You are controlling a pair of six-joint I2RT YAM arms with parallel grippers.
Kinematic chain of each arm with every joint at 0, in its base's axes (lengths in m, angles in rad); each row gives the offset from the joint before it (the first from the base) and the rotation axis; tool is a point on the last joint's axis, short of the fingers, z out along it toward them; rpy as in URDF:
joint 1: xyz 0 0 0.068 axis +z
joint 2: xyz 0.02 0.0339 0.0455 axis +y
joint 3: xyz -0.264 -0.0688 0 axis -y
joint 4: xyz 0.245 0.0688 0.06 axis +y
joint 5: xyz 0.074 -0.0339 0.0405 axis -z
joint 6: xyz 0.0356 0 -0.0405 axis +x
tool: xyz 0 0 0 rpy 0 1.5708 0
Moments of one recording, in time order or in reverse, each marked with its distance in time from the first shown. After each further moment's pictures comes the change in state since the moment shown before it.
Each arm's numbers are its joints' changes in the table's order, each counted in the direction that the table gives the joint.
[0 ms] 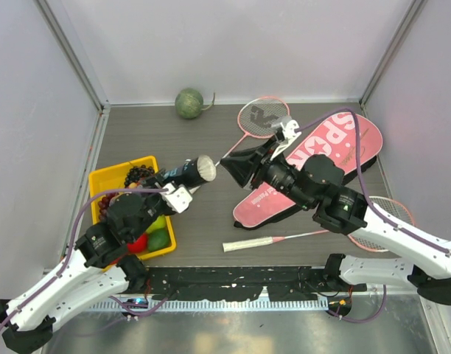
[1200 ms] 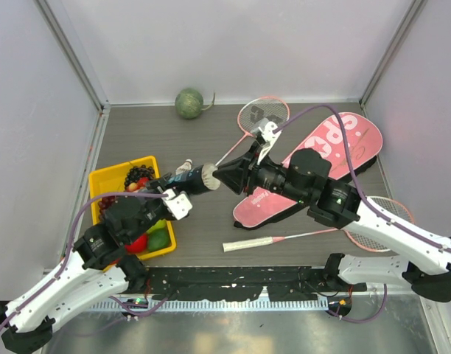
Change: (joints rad) left arm -0.005 -0.023 -0.004 0.023 0.107 -0.001; right arm -0.027 0.034 0.053 0.102 -0.199 -0.041
